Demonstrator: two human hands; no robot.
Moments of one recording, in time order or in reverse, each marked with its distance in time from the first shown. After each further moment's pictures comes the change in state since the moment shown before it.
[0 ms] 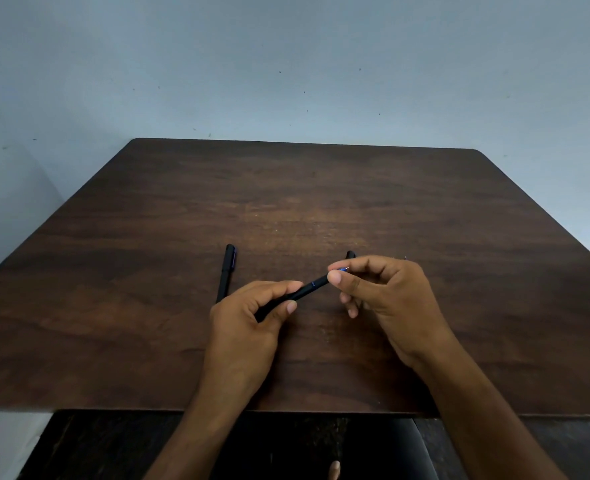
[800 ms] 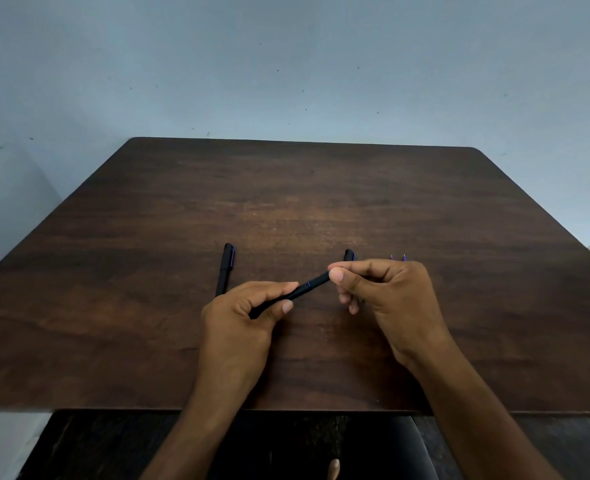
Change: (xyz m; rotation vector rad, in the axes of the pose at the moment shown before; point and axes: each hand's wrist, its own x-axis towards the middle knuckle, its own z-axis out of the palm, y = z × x) left_hand 0.000 -0.002 -0.001 -0.013 0.045 -0.003; right_hand -0.004 0.000 0.003 0.002 0.094 -0.019
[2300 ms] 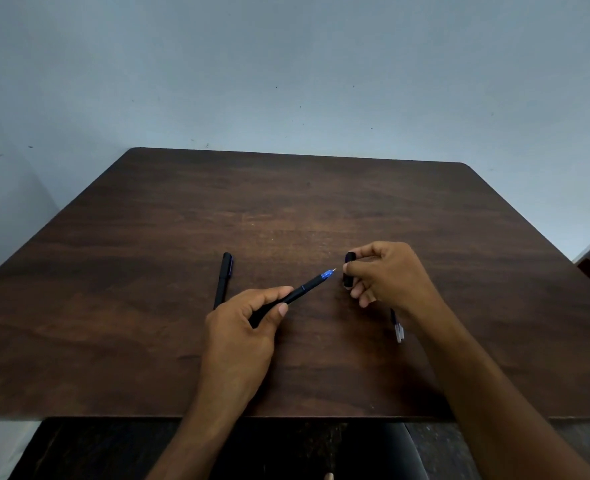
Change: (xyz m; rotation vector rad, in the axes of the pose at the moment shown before) left_hand -0.001 -0.001 0.002 0.013 0.007 -0.020; right_hand 0.049 -0.013 -0.014 -0.323 0.045 0.319
